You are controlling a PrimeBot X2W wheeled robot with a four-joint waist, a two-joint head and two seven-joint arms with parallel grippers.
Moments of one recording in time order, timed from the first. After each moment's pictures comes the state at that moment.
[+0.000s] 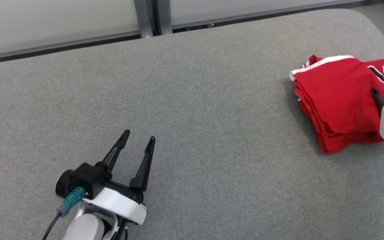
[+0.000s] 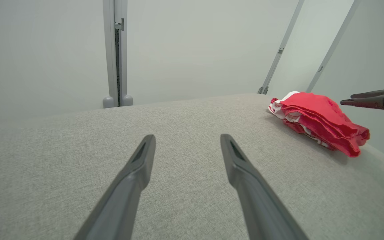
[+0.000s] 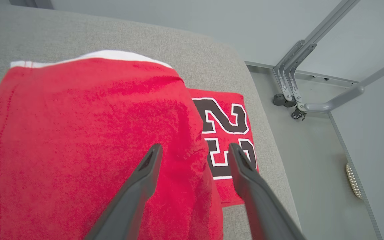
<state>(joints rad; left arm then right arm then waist) -0.21 0.16 -0.35 0.19 -0.35 -0.11 -0.23 -0.99 -0.46 0.70 1.24 0.58 0.13 -0.02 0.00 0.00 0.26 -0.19</state>
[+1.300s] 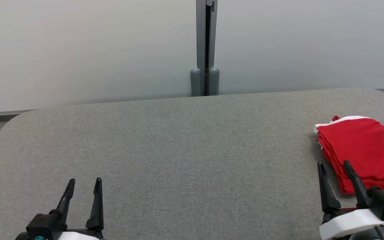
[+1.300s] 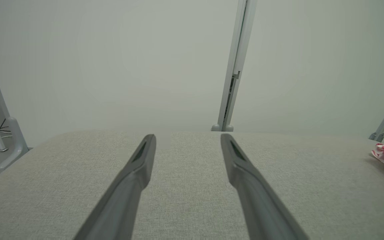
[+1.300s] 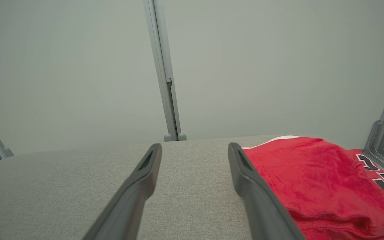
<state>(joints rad) 0.07 0.10 -0.04 0.19 -0.26 -0.05 -0.26 -0.04 -0.13 0.08 0.24 0.28 0.13 -0.26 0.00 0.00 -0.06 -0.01</state>
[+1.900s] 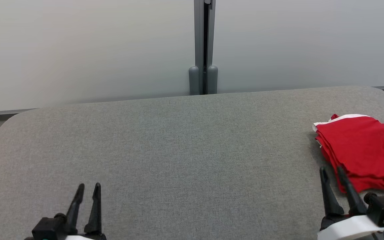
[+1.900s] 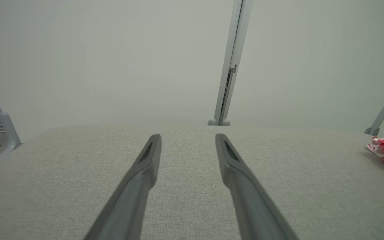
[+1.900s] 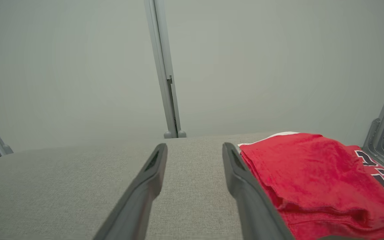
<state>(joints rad) 0.06 0.06 0.01 0.22 -0.21 -0.10 -0.26 -0.02 -0.12 0.08 0.21 0.27 0.13 -0.26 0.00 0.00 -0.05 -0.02</state>
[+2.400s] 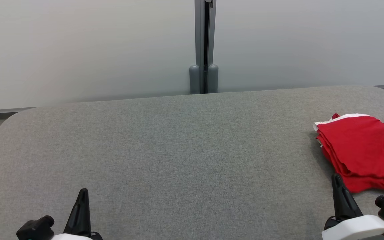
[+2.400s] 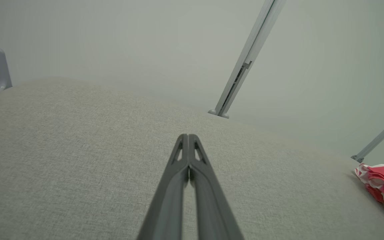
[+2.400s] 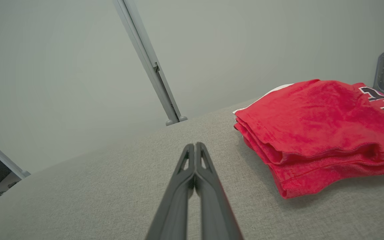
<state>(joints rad) 0.07 0.04 0.02 0.26 -0.42 -0.10 -0.20 0.01 -0.10 0.06 0.24 0.48 0.13 -0.20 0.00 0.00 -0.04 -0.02</state>
